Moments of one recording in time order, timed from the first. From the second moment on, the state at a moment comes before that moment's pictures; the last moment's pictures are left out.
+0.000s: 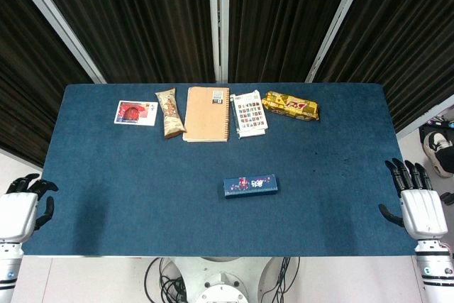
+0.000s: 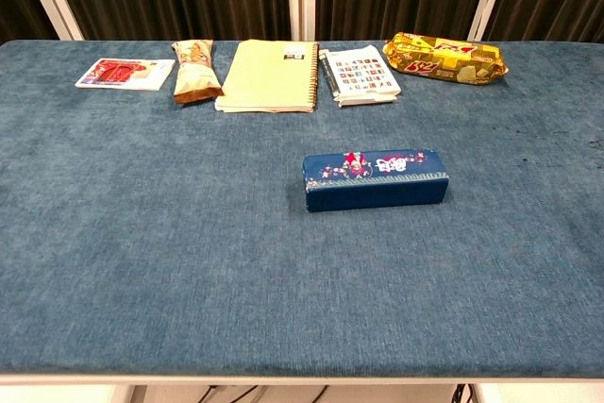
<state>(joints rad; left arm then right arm) -0.09 -1.14 -0.05 -1.61 1.48 1.49 0.14 0.09 -1.14 0.07 -1.61 -1.48 1.46 -0.11</state>
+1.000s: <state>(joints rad) -0.09 -1.14 -0.05 -1.61 1.48 1.49 0.13 0.44 -1.16 0.12 -1.72 -1.51 0.98 0.00</state>
